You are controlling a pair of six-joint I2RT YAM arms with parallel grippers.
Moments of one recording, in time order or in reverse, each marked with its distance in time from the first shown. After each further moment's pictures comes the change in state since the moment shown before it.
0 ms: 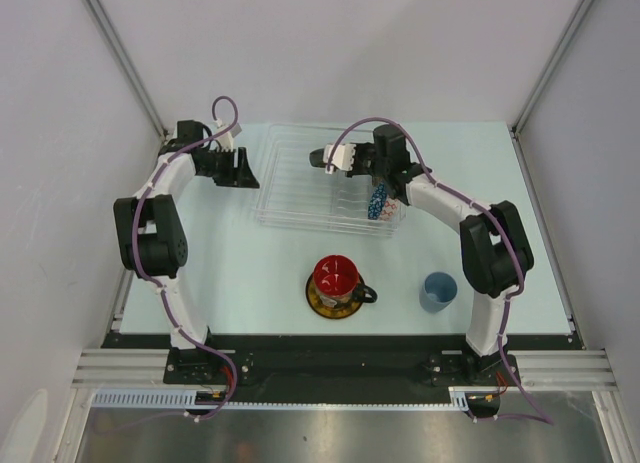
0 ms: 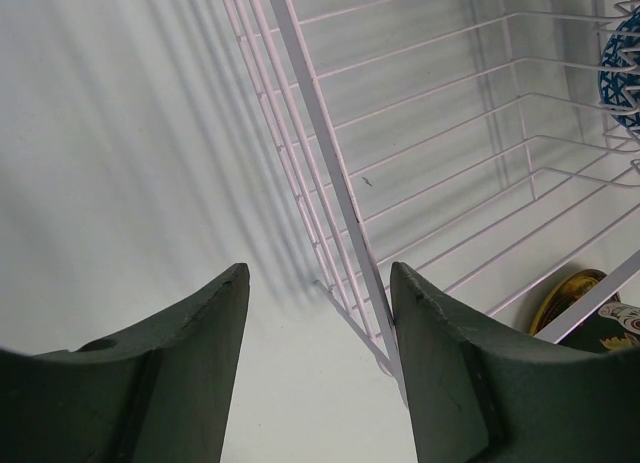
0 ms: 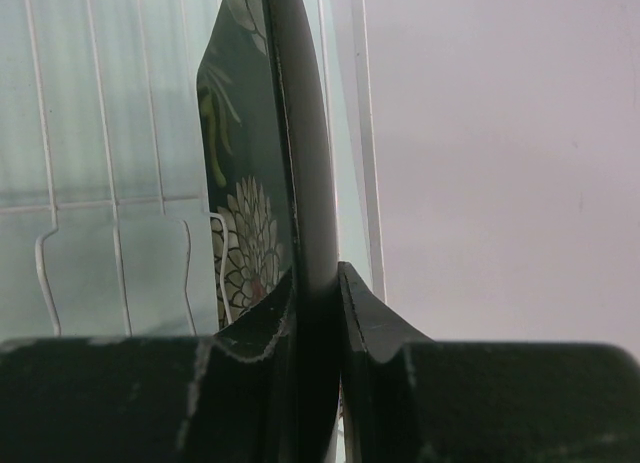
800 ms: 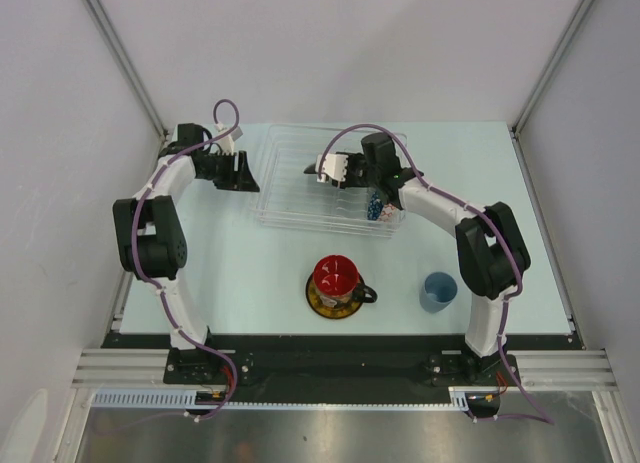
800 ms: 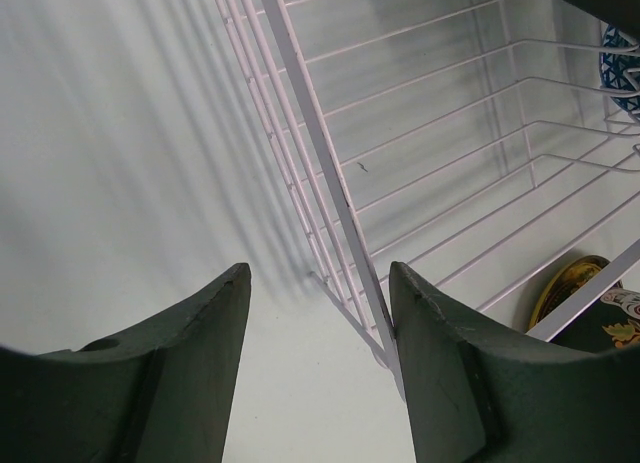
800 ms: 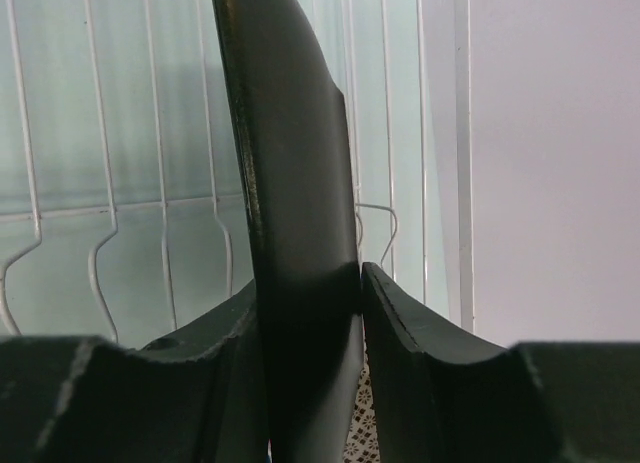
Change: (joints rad) left arm 0.001 -0.015 -0.035 -0.003 0.008 0.024; right arm 0.048 0.002 -0.004 -0.122 0.038 0.072
